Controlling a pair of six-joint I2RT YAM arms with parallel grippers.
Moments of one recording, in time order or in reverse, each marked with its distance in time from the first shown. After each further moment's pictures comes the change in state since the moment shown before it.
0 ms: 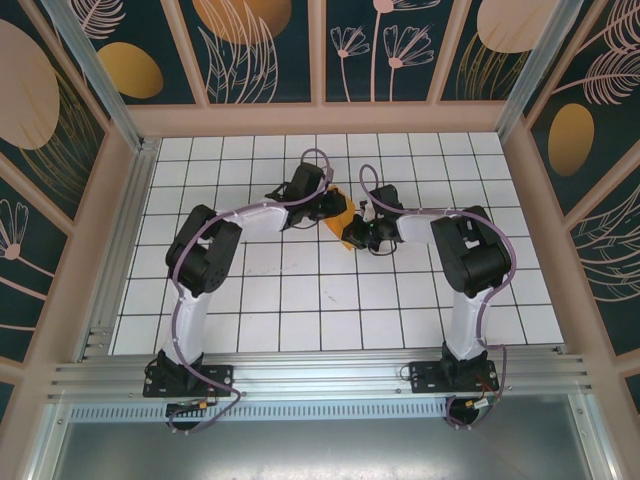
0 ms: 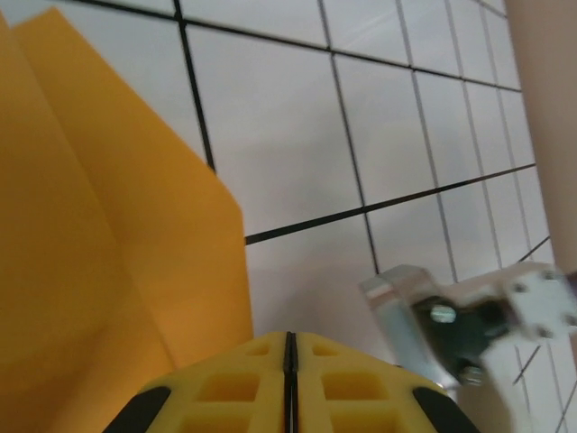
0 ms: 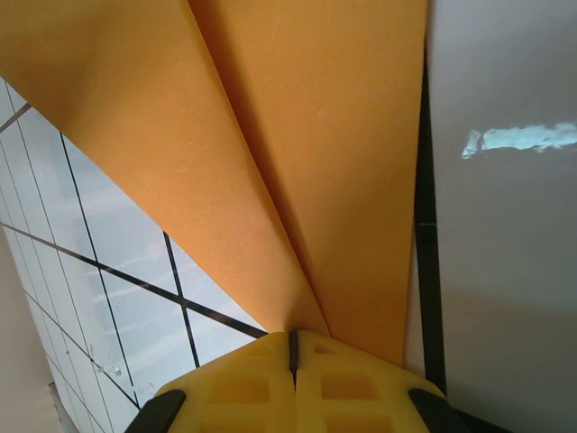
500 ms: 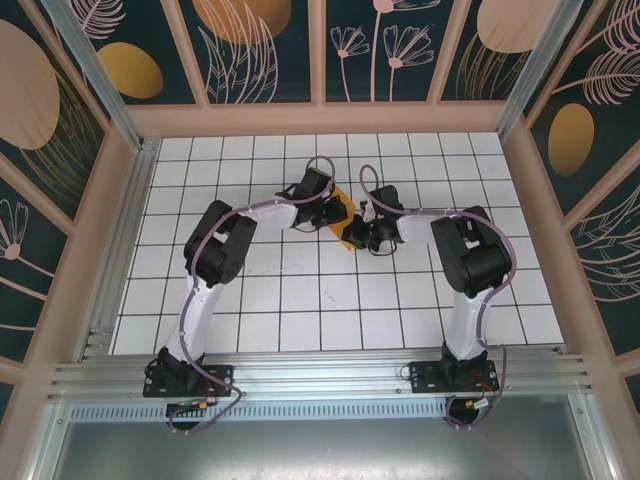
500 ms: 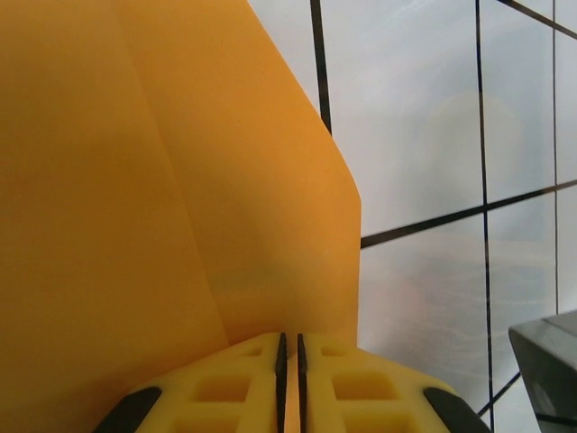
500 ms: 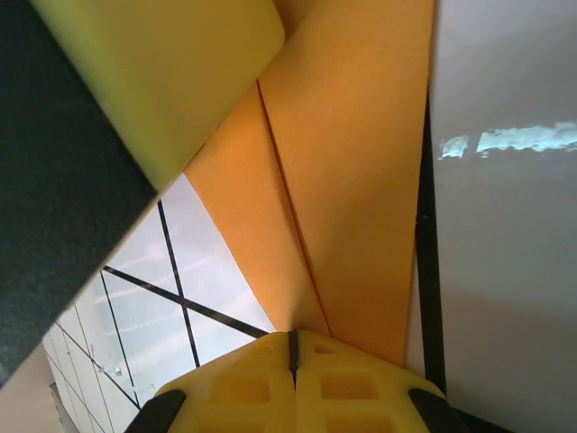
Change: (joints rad) left arm 0.003 0.148 0.156 -0.157 -0.019 -0.021; right arm 0.000 -0.001 -0.007 0.010 0.000 0.003
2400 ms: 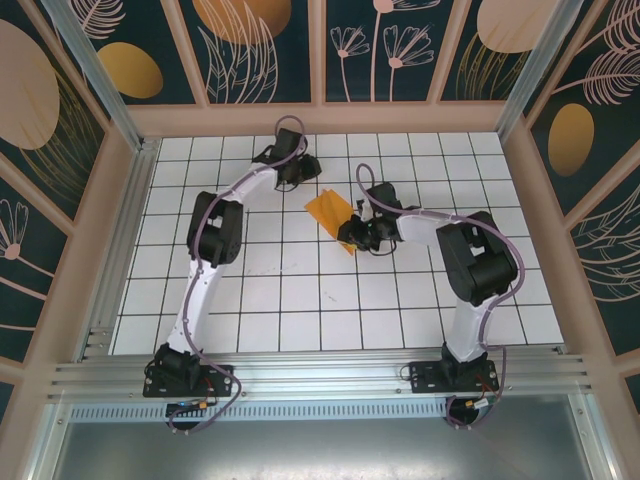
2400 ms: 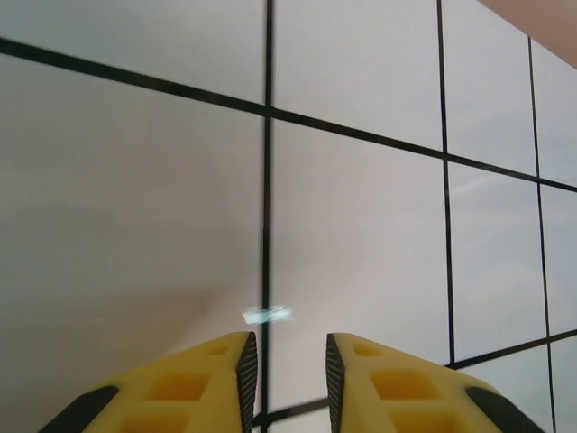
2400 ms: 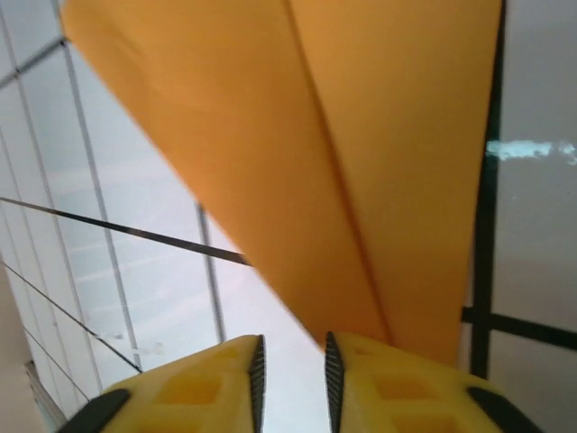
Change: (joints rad) left arm 0.212 0.211 0.497 -0.226 -0.096 0.089; right arm 0.029 -0.100 0.045 -0.129 0.031 -0.060
